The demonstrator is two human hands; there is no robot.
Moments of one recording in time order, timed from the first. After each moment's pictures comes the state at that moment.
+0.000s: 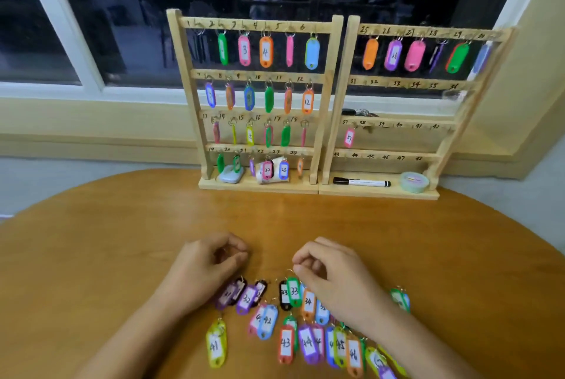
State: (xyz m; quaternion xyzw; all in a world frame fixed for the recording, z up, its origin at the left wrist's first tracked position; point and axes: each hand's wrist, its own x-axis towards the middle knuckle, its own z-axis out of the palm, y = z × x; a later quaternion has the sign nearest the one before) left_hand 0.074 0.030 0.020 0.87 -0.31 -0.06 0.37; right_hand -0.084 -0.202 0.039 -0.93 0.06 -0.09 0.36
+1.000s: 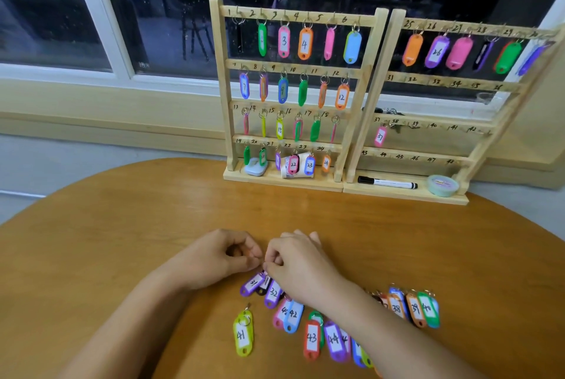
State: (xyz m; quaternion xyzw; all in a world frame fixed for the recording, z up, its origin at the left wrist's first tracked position) left_hand 0.103 0.062 0.025 0.83 -0.35 -0.25 0.36; right_hand -0.007 -0.125 0.029 -0.97 0.05 -0.01 0.23
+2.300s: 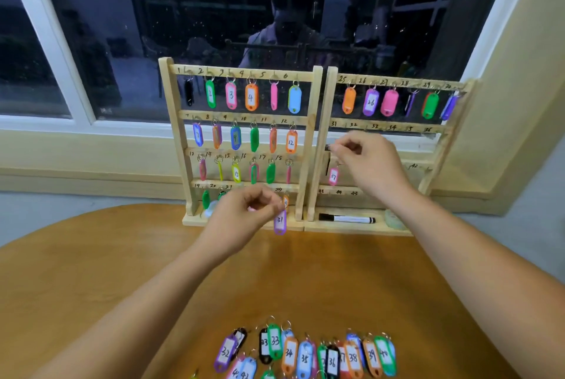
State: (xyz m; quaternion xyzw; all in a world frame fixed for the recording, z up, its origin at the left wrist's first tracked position) left_hand 0.114 -0.086 0.115 0.75 -0.36 -0.06 0.55; right_hand 0.020 -0.328 0.198 -0.88 0.14 -0.32 0.32
